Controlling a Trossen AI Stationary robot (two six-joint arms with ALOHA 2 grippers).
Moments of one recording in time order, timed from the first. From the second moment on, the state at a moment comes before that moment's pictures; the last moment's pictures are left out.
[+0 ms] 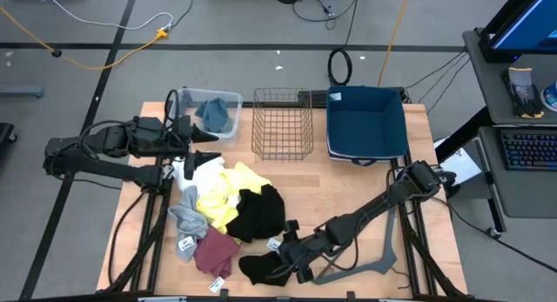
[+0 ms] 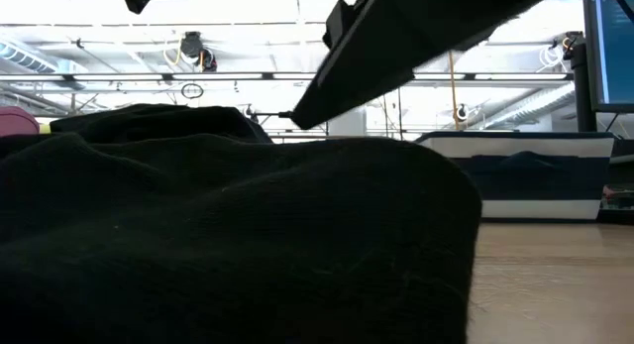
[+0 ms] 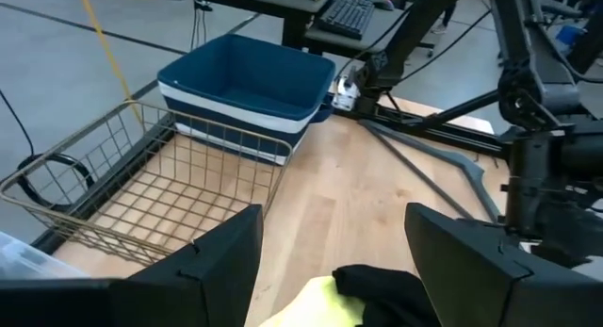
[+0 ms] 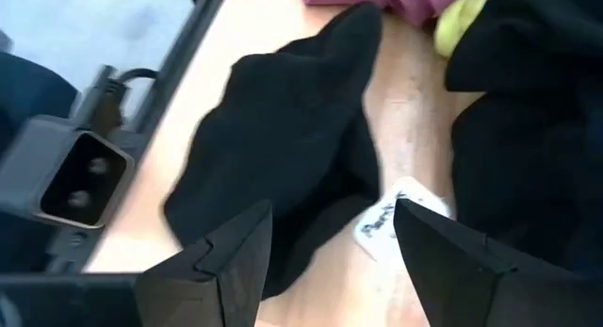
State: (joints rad) left arm 0.03 0.72 0.95 -0.55 -0.13 -0.21; right arm 0.53 1.98 1.35 -0.16 0.15 0.21
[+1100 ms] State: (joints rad) left arm 0.03 0.72 0.95 -0.54 -0.14 -0.23; right arm 0.52 2.11 1.35 -0.02 0.07 0.30
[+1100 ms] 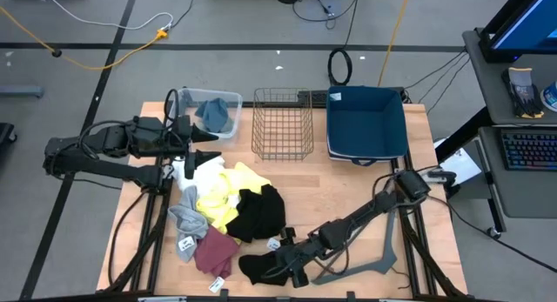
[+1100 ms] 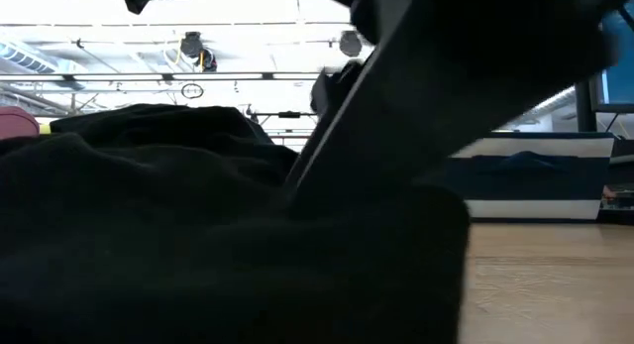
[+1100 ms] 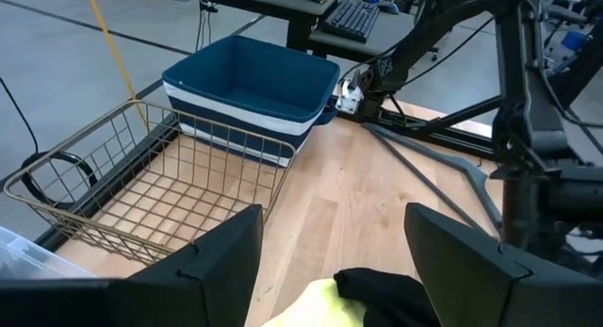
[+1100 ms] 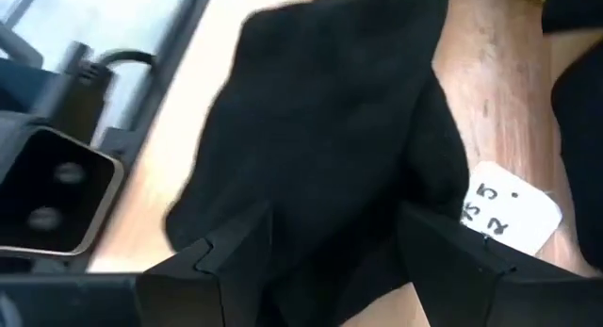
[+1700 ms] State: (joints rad) left arm 0.03 0.72 0.95 -0.54 -0.14 -0.25; right arm 0.50 2.14 1.35 -0.15 0.10 0.38
